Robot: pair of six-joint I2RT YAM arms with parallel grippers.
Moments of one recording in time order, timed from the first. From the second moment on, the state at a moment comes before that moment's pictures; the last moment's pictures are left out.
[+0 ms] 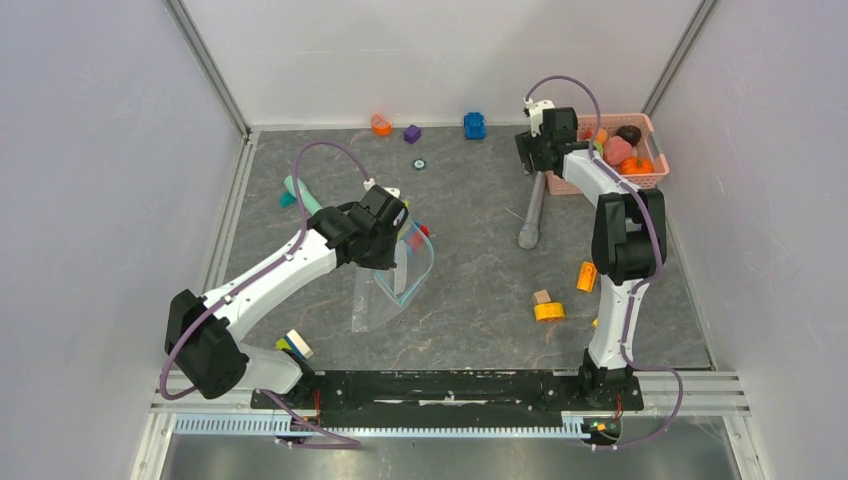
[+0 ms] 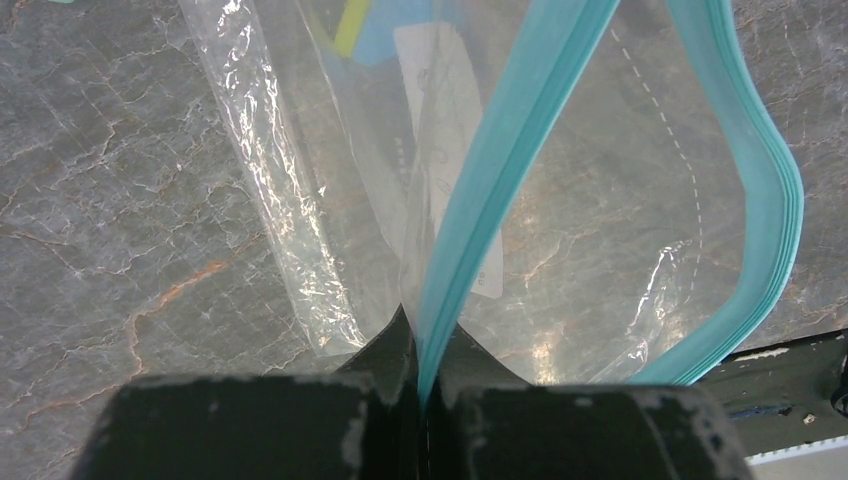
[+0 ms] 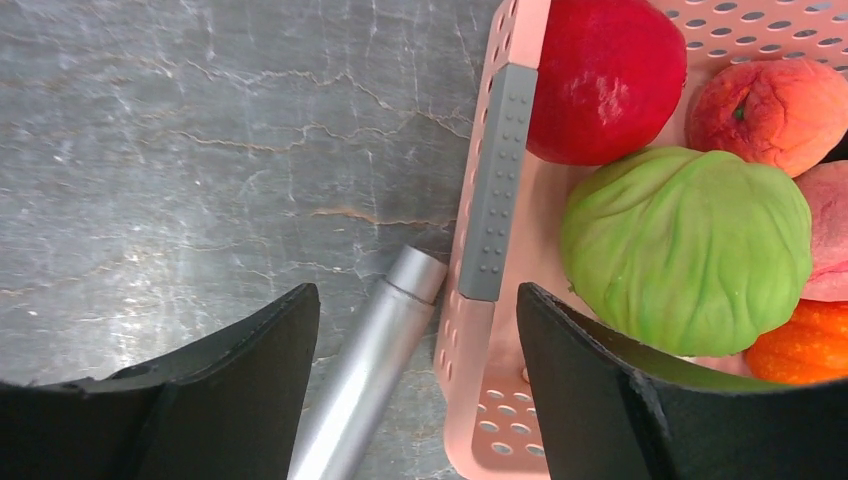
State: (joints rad) left arm -0.70 1.37 1.17 -0.89 -0.17 -0.50; right arm 0.13 2.08 1.64 -0.26 0.09 -0.20
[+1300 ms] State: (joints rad) left arm -0.70 1.37 1.17 -0.89 -0.17 -0.47; right arm 0.31 1.68 0.95 0.06 -0.09 -0.29
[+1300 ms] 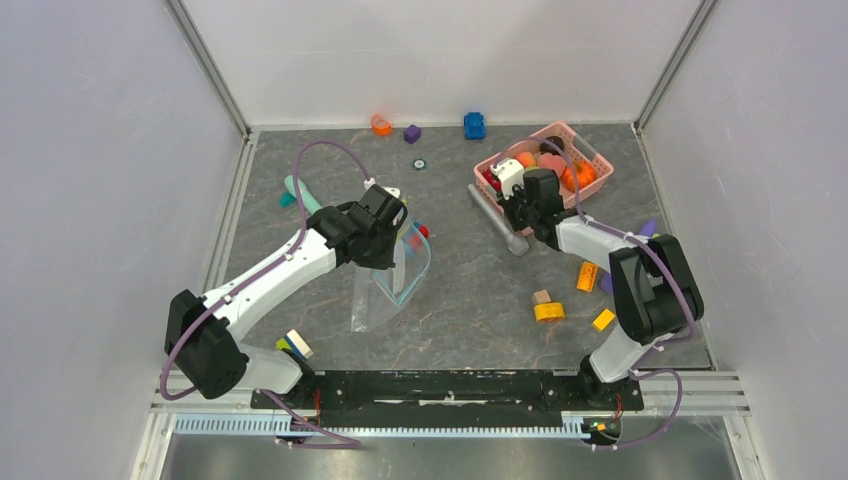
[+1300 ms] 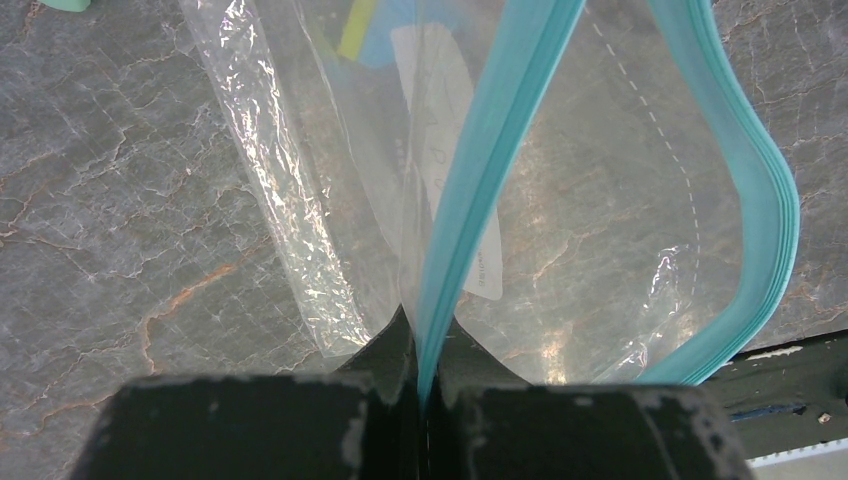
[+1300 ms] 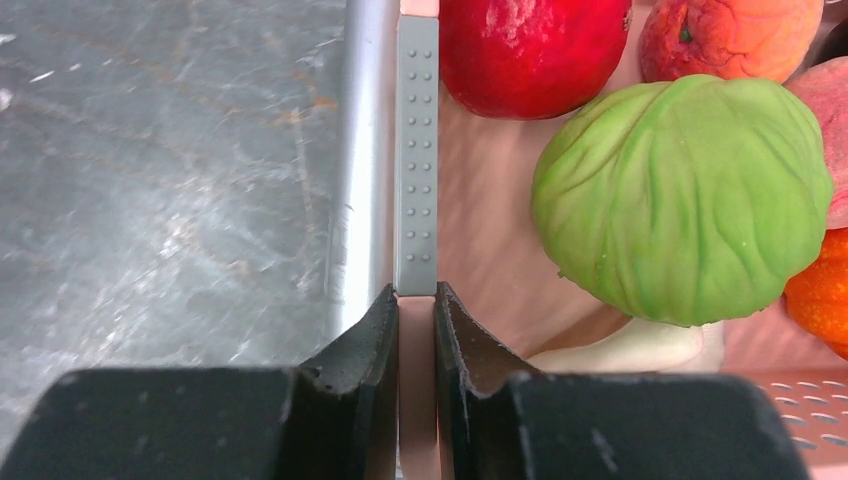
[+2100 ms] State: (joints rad) left arm -0.68 1.37 1.17 -0.89 -0.16 -0.47; right arm 0.45 1.46 0.68 0.12 -0.12 -0.25
